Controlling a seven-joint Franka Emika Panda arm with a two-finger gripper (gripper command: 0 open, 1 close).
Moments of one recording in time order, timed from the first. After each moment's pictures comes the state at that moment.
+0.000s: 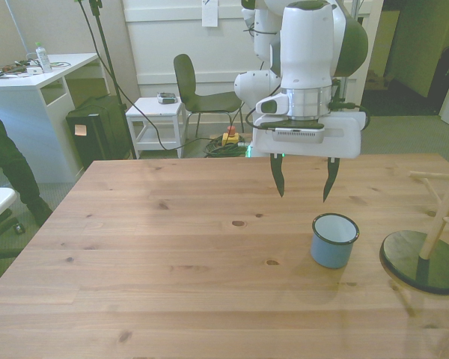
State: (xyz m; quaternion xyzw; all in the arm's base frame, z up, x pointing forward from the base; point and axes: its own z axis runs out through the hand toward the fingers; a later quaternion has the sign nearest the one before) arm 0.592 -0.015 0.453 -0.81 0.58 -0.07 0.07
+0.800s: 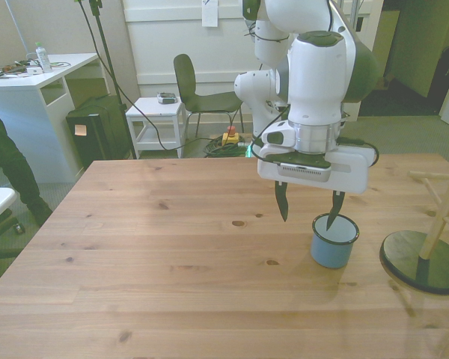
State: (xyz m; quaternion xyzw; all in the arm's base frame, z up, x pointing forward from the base) arm 0.636 -0.005 0.416 -0.80 0.59 -0.05 0.04
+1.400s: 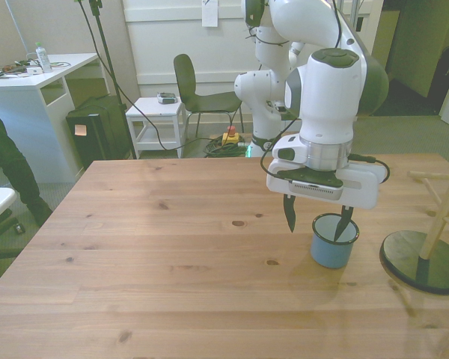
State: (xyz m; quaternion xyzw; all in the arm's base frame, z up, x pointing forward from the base) arm 0.649 0.010 0.396 -0.81 0.58 -0.04 0.03
